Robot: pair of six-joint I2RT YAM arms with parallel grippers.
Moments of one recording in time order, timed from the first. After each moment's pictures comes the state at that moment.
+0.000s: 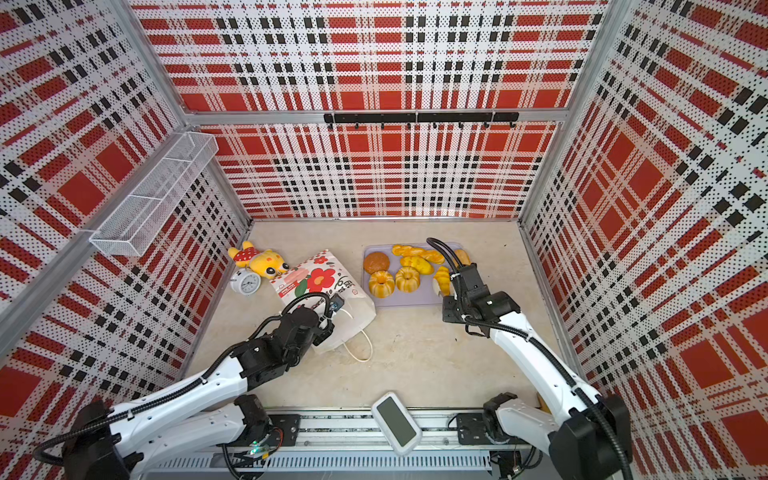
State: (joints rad) left arm -0.84 0.94 0.56 -0.20 -0.57 0.36; right arm 0.40 1.11 0.95 -0.83 0.06 0.41
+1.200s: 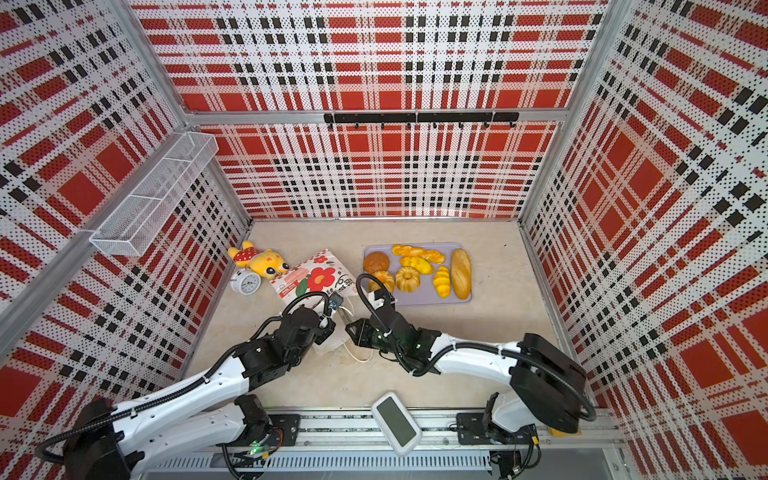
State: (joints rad) left arm -0.84 0.95 0.54 -0.14 -0.58 0.31; right arm 1.04 1.50 0.78 0.28 0.01 1.09
